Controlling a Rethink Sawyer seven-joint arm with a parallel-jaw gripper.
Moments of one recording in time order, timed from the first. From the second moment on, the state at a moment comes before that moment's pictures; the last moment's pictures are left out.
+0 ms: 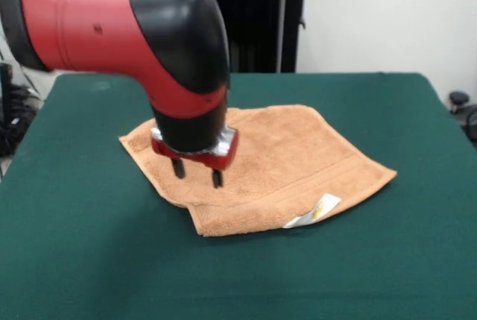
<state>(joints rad) -0.46 -0.35 0.30 1.19 -0.41 1.07 2.01</state>
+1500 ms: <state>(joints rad) -0.38 -0.67 0.30 1.41 -0.33 1.08 2.01</state>
